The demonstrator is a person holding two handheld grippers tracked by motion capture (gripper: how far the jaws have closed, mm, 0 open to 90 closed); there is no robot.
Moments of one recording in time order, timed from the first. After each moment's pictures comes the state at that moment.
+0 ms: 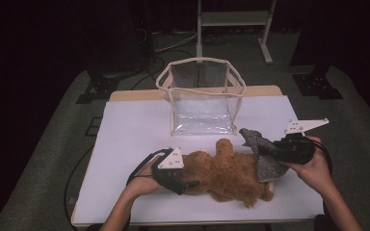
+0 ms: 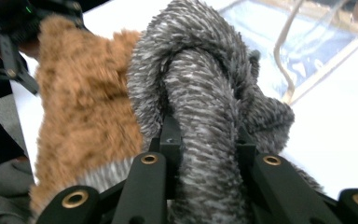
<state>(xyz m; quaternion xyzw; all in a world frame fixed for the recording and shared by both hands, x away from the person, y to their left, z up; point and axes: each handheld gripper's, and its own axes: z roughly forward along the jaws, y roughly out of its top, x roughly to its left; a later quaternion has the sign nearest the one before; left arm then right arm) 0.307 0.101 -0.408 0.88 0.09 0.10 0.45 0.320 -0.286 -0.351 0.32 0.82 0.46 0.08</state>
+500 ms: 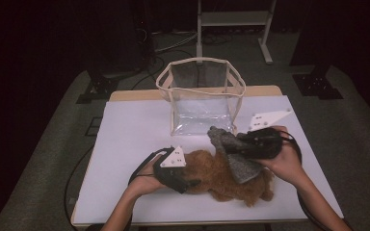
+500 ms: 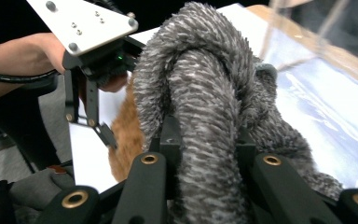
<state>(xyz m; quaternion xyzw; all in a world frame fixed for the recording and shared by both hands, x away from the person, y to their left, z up) 0.308 0.095 -0.405 0.88 0.10 0.11 0.45 0.317 -0.194 -0.308 0.20 0.85 0.47 0.07</state>
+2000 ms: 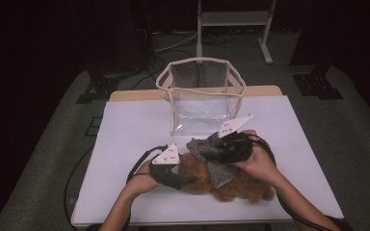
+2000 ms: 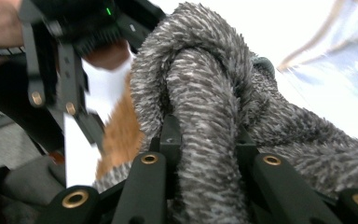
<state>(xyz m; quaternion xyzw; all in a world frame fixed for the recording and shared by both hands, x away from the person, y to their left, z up) 0.311 0.108 -0.403 0.87 0.10 0.08 0.48 0.337 -0.141 -0.346 0.19 0.89 0.42 0.03</state>
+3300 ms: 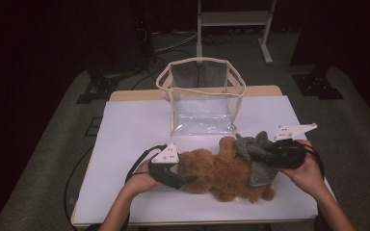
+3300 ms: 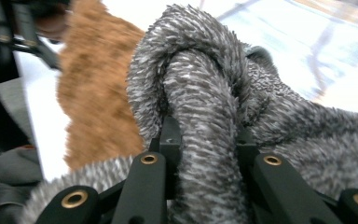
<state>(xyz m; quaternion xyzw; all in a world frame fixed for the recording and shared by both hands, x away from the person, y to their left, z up) 0.315 0.111 -0.405 0.87 0.10 0.08 0.48 0.311 -0.258 -0.356 0.28 0.84 0.45 0.07</state>
